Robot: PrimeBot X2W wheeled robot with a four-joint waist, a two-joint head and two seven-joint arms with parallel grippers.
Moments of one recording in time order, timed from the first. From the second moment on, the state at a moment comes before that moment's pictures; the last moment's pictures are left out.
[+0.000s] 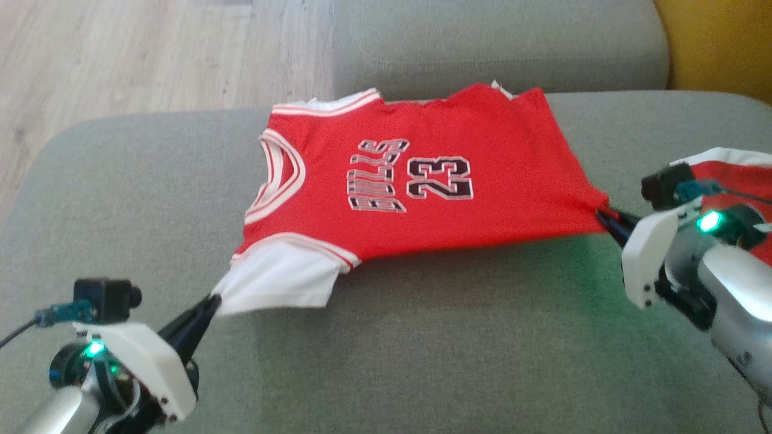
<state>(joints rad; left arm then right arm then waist) -0.15 0.63 -0.51 0.04 -0.97 -0.05 0.35 -0.70 -0.53 0.94 0.78 0.74 0.13 0.13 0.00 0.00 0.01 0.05</state>
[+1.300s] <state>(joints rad) -0.39 0.70 -0.53 0.06 -1.00 -0.05 0.58 -0.77 -0.66 1.07 0.59 1.01 0.13 0.33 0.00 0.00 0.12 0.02</state>
